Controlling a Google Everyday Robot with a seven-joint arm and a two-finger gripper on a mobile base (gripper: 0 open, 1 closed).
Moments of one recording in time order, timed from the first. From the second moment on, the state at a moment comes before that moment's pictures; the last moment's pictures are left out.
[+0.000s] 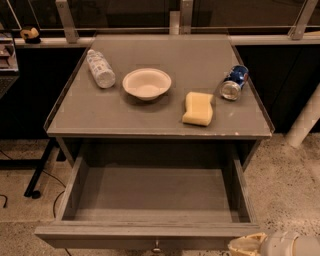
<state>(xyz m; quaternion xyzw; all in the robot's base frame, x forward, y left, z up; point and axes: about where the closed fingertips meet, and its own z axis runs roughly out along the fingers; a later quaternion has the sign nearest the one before) 0.291 -0.200 0.649 -0.29 0.89 0.22 0.27</state>
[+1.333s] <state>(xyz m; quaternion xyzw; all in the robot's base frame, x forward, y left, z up) 0.385 -0.183 0.640 -0.36 0.87 0.20 0.27</state>
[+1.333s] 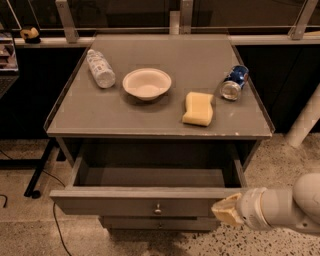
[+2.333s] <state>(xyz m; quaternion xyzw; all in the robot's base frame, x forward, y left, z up) 0.456 -0.185 0.642 -0.35 0.87 0.17 0.30</state>
